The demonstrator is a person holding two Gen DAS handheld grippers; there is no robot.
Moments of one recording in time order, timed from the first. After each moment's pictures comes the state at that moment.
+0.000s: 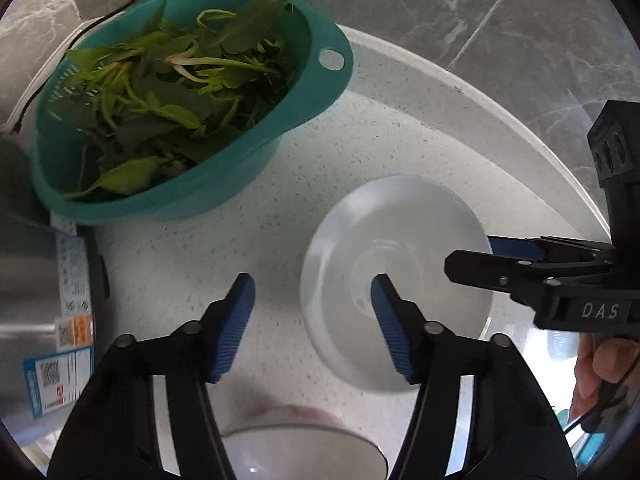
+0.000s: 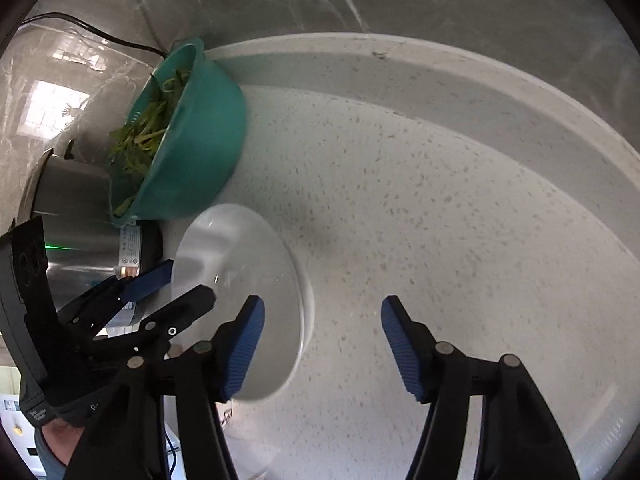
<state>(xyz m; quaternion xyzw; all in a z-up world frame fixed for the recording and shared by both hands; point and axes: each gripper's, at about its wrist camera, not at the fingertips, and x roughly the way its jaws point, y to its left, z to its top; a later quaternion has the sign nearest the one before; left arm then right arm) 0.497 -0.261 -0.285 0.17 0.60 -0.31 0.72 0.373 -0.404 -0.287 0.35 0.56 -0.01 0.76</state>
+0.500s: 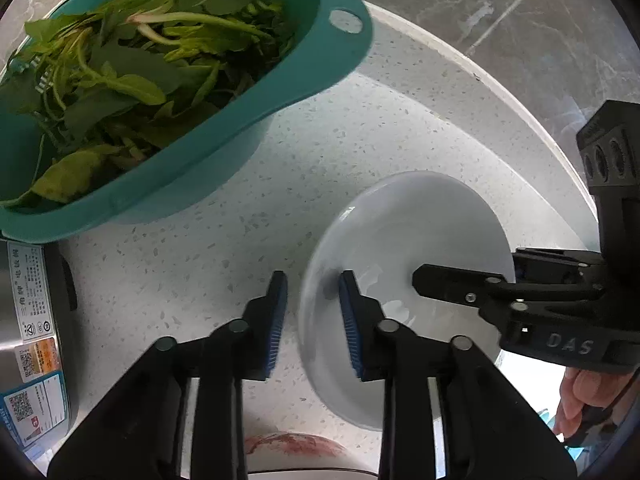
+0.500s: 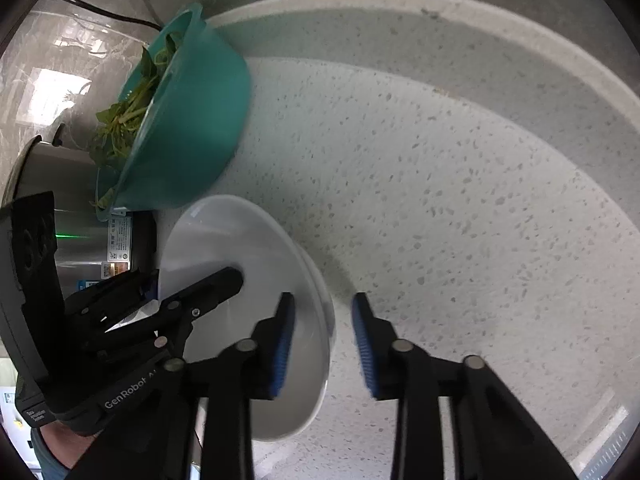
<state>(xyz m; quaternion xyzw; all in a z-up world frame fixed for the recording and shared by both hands) 0.525 -0.262 -0.309 0.15 0.62 -0.32 0.70 0.399 -0.383 -0.312 0.34 0.58 0.02 0.74</state>
